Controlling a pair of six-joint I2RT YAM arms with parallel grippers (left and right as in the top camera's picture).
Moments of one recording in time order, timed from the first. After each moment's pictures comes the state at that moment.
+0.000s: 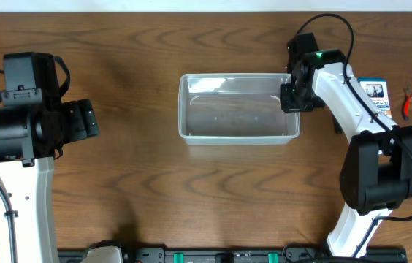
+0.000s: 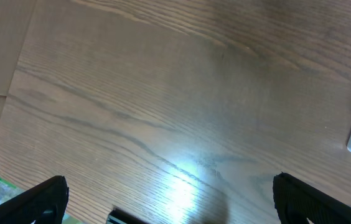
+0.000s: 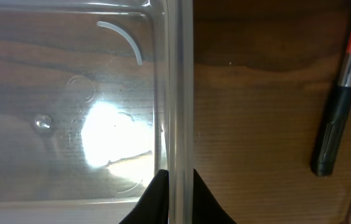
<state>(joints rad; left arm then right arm) 0.09 1.31 1.65 -1.48 -0.27 -0.15 0.19 1.98 1.56 -1.05 0.09 0.18</state>
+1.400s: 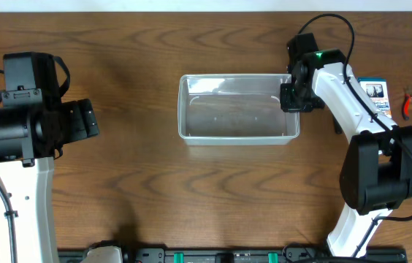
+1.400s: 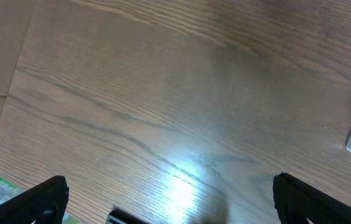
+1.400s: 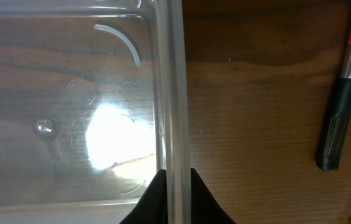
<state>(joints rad) 0.09 1.31 1.65 -1.48 -0.27 -0.15 0.19 1.98 1.56 -1.05 0.09 0.23</state>
